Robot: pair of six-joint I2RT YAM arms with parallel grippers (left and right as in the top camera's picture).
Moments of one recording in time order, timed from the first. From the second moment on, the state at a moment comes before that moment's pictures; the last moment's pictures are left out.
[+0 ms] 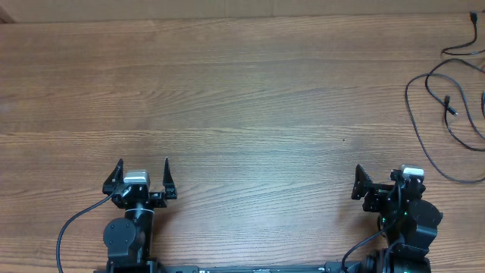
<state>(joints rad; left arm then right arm) 0.05 0.03 0.01 -0.08 0.02 0.04 -0.25 0.15 0.14 -0.42 -0.19 0.02</state>
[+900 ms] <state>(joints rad) 0.05 0.02 0.01 -0.08 0.01 -0.08 -0.25 0.15 0.14 -0.42 -0.19 0.02</state>
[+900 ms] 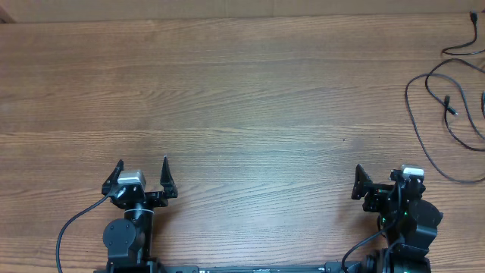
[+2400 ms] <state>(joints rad) 0.05 0.02 0.01 -0.08 0.01 -0.08 -0.04 0.01 0.04 -0.05 -0.20 0.02</state>
